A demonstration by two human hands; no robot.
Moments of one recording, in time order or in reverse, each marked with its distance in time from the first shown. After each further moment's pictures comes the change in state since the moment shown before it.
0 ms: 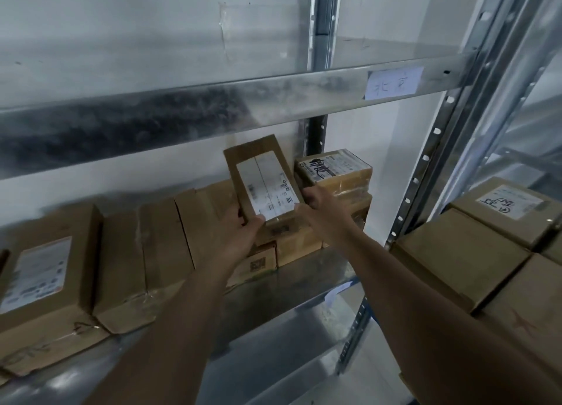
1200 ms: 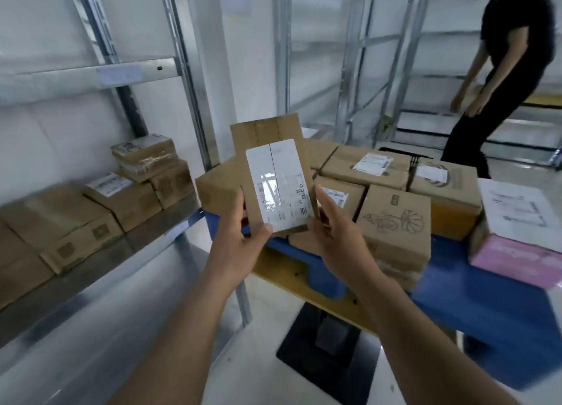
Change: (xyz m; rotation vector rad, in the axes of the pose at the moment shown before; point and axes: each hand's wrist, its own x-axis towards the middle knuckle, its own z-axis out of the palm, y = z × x) left_hand -0.356 0.076 0.157 0.018 -0.539 0.522; right_hand -0.469 0.031 -0.125 -0.180 0.639 0.097
